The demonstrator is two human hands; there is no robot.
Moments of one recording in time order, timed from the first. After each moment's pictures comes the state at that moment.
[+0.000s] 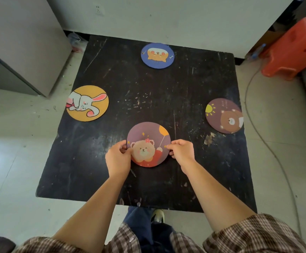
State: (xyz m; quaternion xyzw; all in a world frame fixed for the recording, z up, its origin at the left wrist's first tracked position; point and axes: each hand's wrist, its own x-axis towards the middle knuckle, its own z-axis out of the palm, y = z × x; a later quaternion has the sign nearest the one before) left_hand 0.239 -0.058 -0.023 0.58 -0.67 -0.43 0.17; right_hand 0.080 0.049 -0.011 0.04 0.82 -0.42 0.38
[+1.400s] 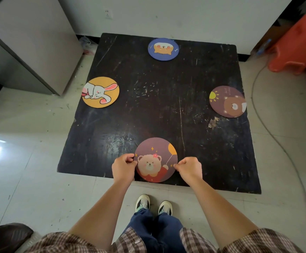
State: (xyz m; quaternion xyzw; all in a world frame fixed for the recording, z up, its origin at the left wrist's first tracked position) left_hand 0.316 -0.001 -0.038 0.61 -0.64 -0.45 0.08; right_hand 0.163 0.135 -0.025 -0.05 0.89 -0.27 0.36
